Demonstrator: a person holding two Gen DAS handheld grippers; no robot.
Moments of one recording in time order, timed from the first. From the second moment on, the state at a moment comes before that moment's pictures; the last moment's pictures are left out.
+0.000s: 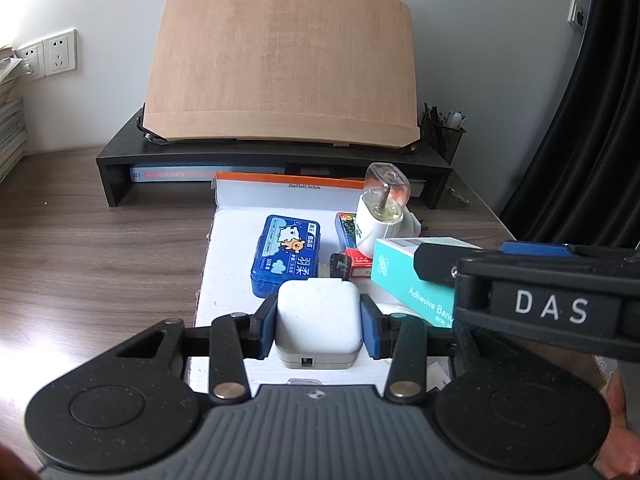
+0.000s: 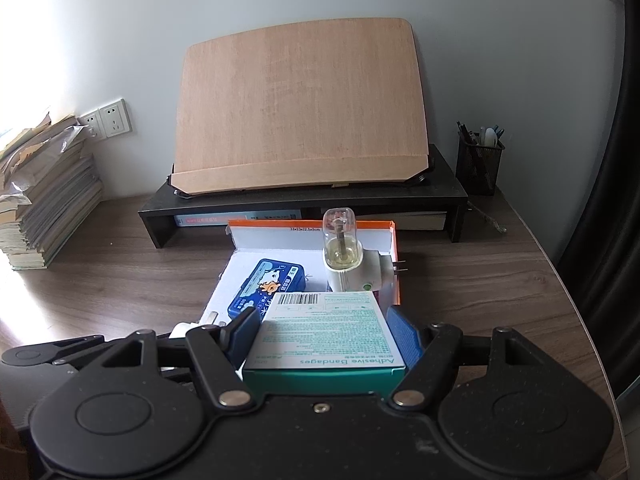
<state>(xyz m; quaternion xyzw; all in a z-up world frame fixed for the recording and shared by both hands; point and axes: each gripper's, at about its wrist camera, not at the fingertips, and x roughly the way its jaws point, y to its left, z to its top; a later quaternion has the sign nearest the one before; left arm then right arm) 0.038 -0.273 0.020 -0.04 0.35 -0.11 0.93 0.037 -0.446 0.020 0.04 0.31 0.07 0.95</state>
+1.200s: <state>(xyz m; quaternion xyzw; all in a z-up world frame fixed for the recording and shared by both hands) 0.042 -0.272 0.018 -0.05 0.36 -0.11 0.93 0.046 -0.445 0.012 0.04 0.32 0.06 0.94</state>
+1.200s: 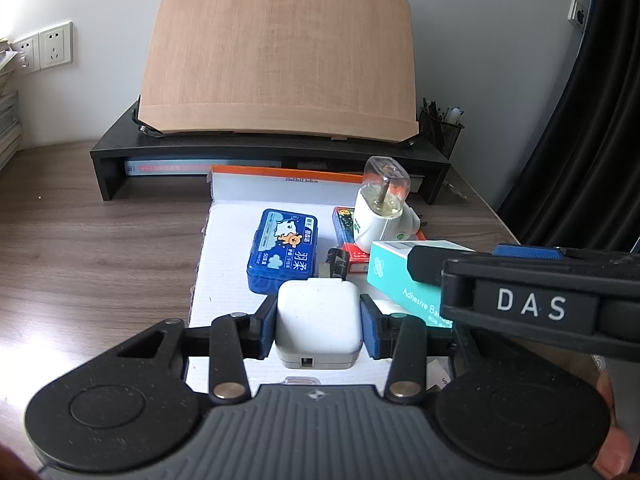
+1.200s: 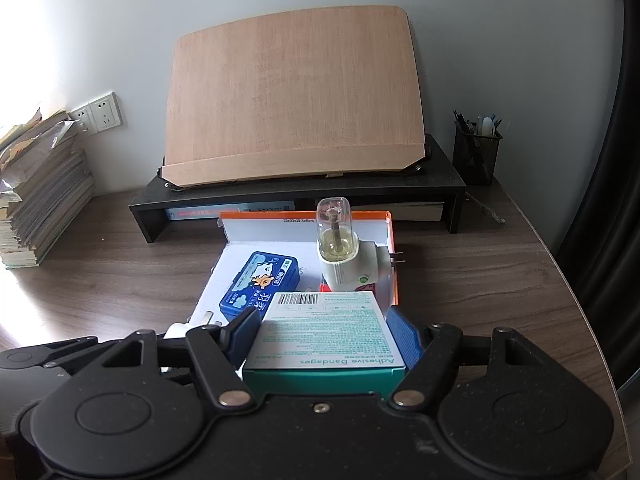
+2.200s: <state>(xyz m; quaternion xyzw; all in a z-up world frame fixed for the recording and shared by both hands) 0.045 -0.279 0.013 -0.05 0.38 -0.16 0.91 0.027 -0.460 0.023 0.04 0.29 0.03 0.96</state>
